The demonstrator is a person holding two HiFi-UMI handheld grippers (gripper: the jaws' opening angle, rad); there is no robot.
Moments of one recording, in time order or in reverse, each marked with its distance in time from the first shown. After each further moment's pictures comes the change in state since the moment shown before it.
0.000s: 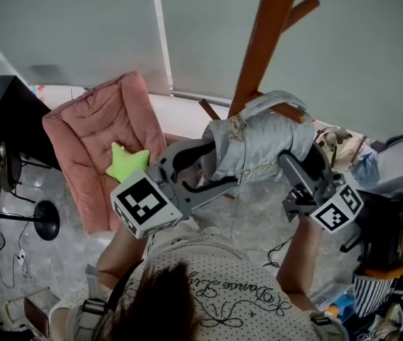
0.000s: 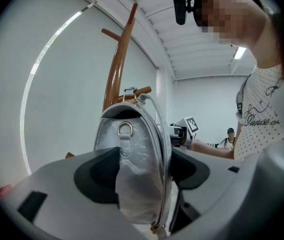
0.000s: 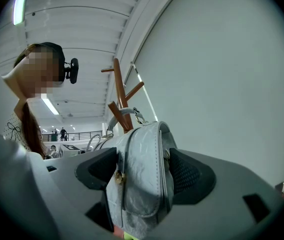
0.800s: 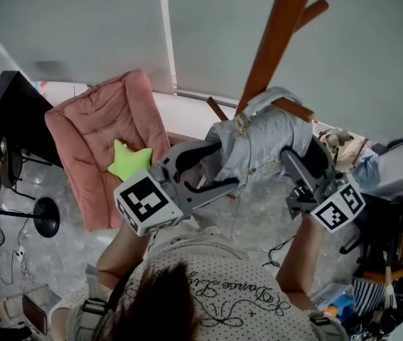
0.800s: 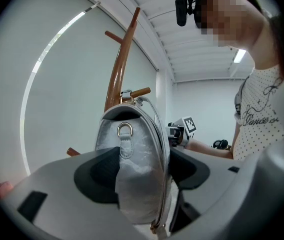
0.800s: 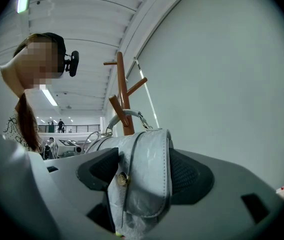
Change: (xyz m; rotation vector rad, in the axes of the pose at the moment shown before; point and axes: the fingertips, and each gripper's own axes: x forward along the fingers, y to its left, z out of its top) left arm -0.003 0.001 -0.006 -0.022 -0.020 -0.014; right arm 0.006 -0.006 -0.004 -0.069 0.043 -0.033
